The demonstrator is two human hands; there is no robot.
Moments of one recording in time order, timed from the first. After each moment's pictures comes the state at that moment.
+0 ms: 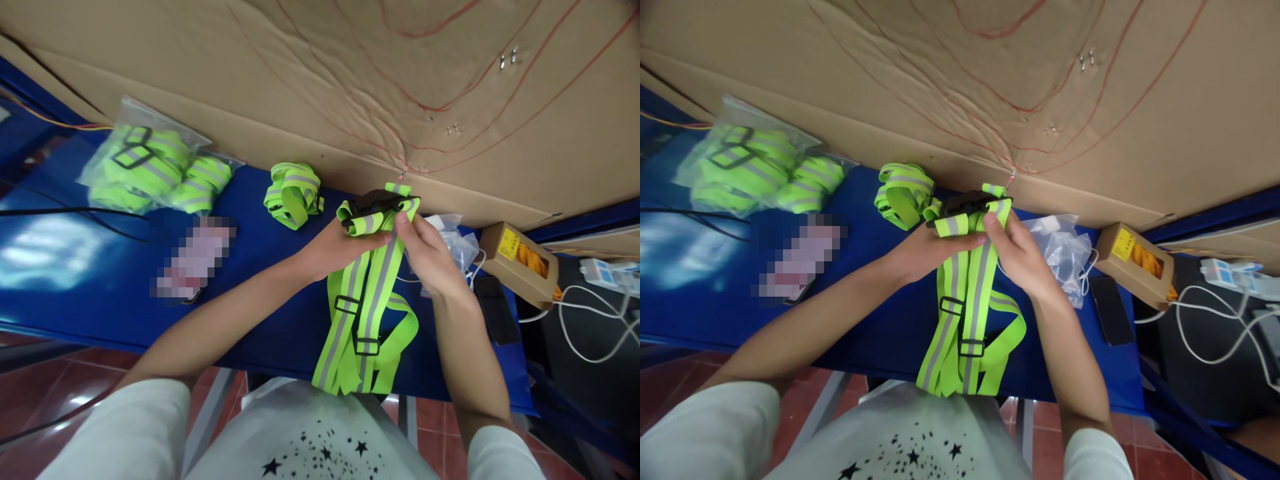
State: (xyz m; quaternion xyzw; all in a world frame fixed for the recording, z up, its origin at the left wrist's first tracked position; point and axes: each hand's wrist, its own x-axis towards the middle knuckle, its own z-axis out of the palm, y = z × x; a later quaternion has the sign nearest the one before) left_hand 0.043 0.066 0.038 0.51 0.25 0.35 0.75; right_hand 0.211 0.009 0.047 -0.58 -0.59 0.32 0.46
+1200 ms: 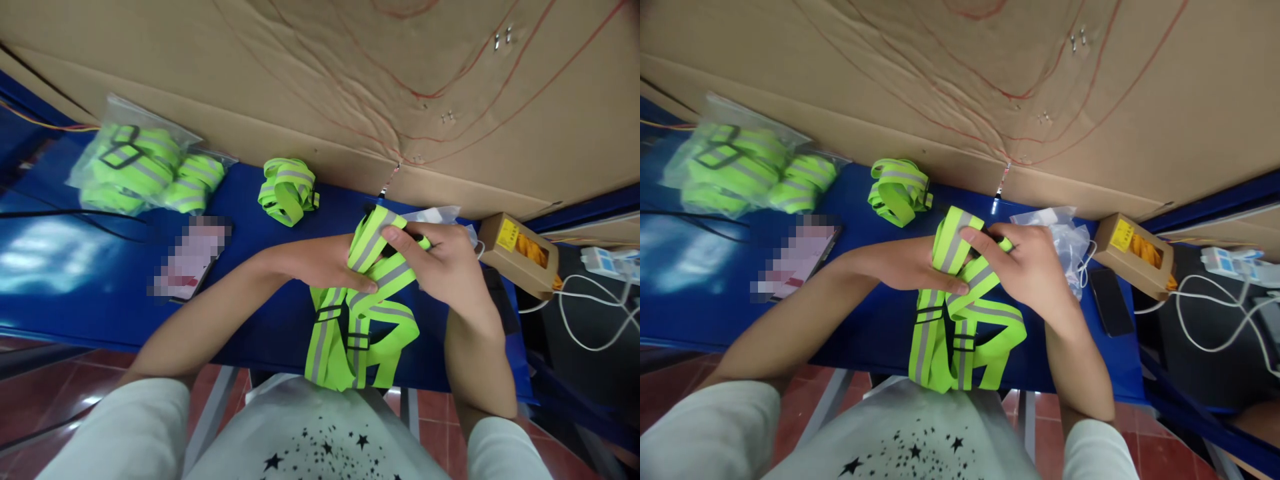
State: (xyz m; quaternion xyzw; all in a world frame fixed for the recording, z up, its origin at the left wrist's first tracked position) left_hand 0.021 0.077 0.050 0.73 0.05 0.10 0.68; right_hand 0.204 -0.018 0.098 -0.62 -0.67 0.19 0.35
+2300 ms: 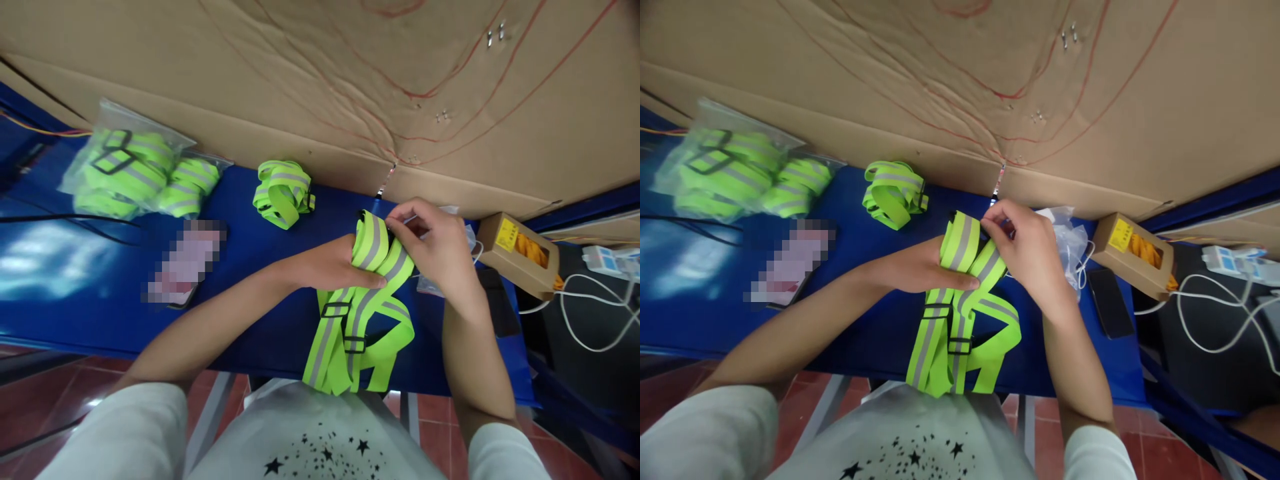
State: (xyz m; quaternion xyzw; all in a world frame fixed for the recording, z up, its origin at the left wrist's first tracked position) left_hand 0.034 0.066 0.031 0.65 0.14 0.14 0.73; right_hand 0.227 0.003 0.073 -0.64 -0.65 0.17 0.37
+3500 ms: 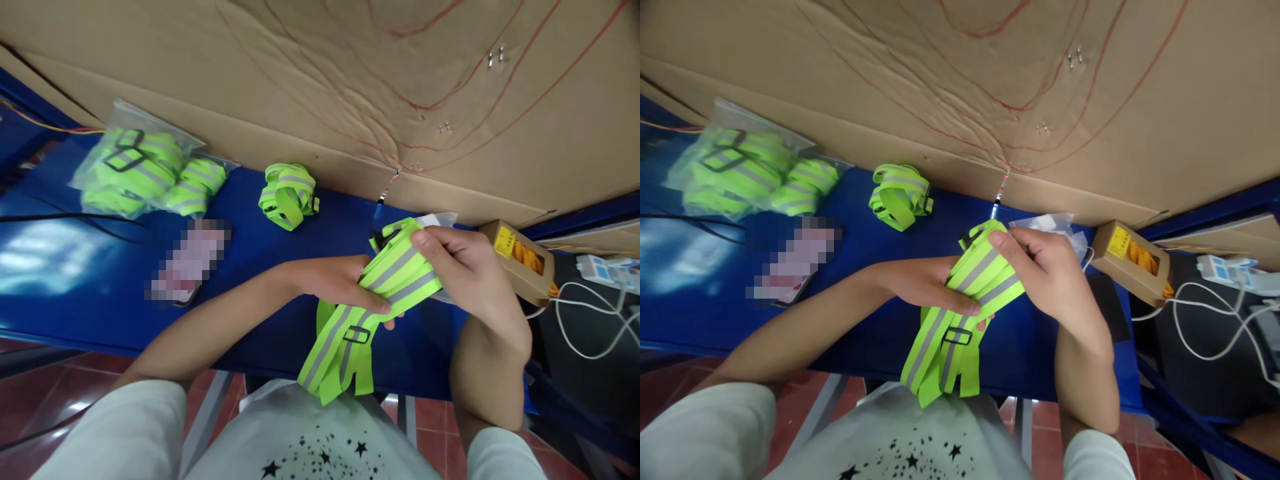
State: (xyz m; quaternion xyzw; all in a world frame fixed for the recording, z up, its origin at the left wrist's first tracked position) left_hand 0.032 0.062 0.039 0.60 0.00 -0.05 0.80; right_hand 0.227 -0.029 0.111 -0.63 -0.63 0.31 0.33
